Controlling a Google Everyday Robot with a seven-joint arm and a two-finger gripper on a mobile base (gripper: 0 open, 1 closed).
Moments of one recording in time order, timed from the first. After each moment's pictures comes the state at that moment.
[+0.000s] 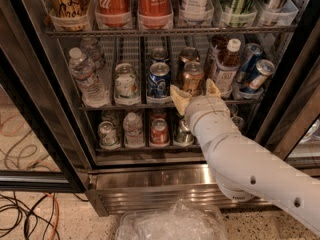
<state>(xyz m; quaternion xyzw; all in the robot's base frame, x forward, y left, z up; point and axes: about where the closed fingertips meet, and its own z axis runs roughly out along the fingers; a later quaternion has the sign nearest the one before) 0.584 -0.091 0.868 -0.09 0.73 0.03 0.67</state>
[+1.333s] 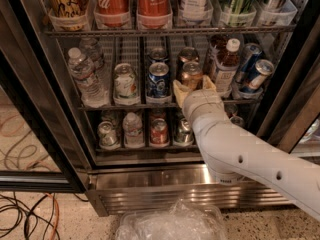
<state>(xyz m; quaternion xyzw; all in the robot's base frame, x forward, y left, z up) 0.620 -0.099 0.854 -0.08 0.74 0.00 0.67</state>
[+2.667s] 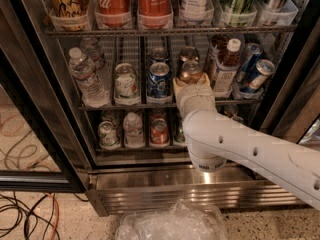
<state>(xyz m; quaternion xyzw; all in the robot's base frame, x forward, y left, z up) 0.649 -0.101 0.841 -0.06 0.76 -0.06 0.65</state>
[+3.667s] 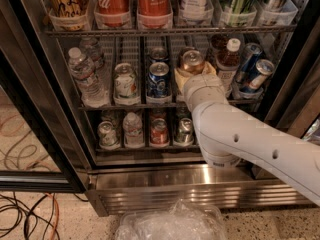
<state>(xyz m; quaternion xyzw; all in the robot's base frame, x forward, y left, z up) 0.638 -0.103 0.889 -0.07 0.74 -0.05 0.67</state>
